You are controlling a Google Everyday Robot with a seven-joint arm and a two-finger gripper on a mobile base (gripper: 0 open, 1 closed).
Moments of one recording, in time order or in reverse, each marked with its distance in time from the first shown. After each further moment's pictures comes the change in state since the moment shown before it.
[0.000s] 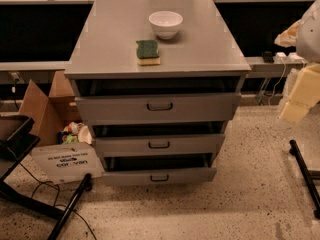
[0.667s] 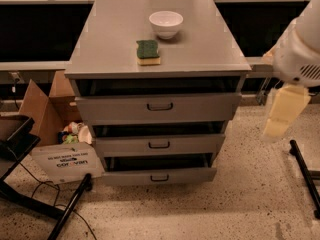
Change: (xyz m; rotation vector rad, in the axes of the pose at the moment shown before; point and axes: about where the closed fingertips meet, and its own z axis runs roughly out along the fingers) arm 0.000 0.009 0.040 -0.029 0.075 -0.007
